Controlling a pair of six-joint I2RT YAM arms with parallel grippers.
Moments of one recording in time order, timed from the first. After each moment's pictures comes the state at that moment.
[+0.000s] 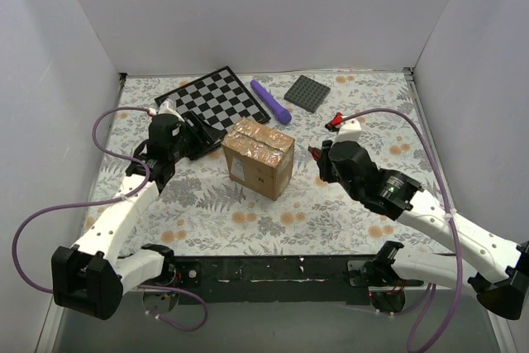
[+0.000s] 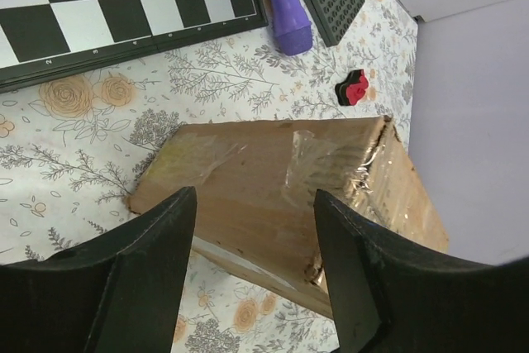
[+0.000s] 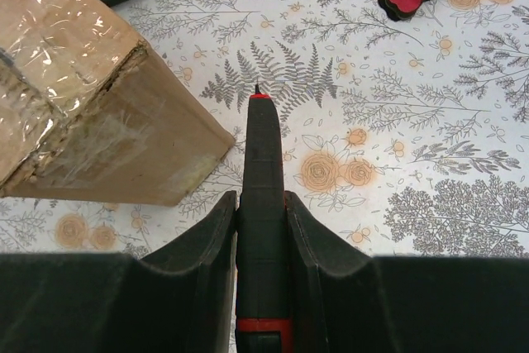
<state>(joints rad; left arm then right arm) -0.27 1.08 0.86 -0.24 0.12 -0.87 0.92 0.93 0.94 -0.58 0.51 0.46</state>
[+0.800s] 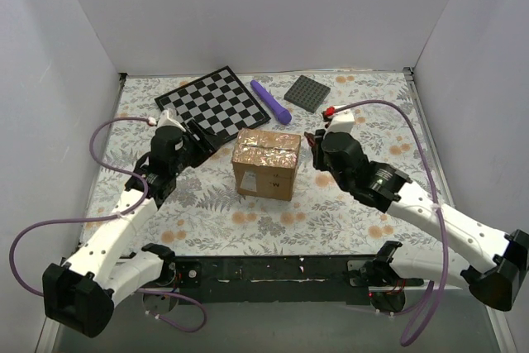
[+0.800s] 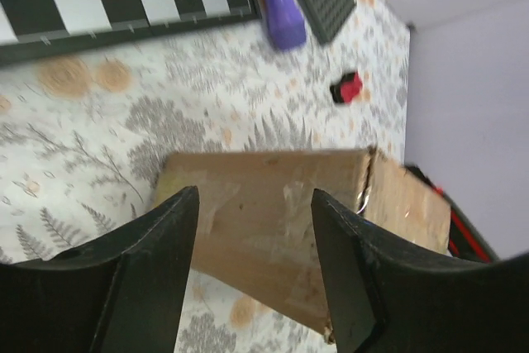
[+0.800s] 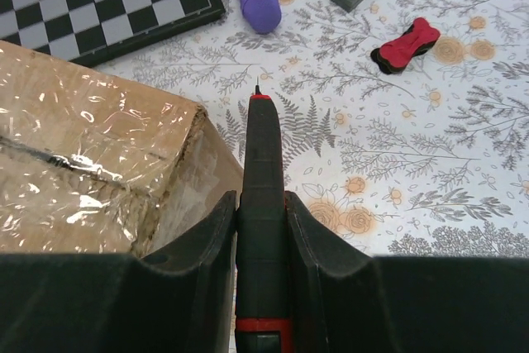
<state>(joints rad) -0.36 0.97 0.74 -0.20 0.06 -0.91 0.91 1.07 0.97 -0.42 0.56 0.39</state>
